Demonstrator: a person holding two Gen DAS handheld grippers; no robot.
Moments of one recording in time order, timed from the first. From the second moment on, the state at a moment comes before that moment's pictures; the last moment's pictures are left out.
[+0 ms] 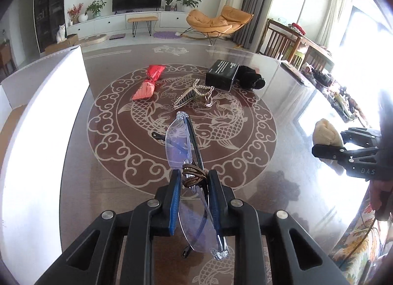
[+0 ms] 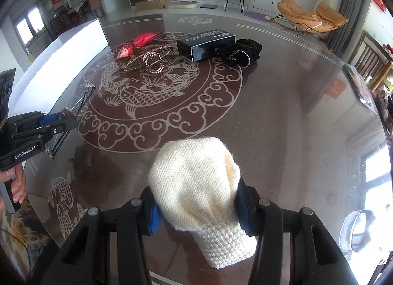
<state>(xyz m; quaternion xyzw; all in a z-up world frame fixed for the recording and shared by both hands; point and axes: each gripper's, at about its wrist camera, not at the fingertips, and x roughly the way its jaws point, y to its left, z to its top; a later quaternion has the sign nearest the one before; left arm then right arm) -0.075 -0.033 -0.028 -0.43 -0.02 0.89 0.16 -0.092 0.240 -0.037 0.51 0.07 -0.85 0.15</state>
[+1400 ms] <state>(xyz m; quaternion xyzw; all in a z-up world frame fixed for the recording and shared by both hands) 0.009 -0.141 0.044 -0.35 -0.04 0.94 0.05 -0.106 0.071 -0.040 0.38 0.11 -0.89 0.21</state>
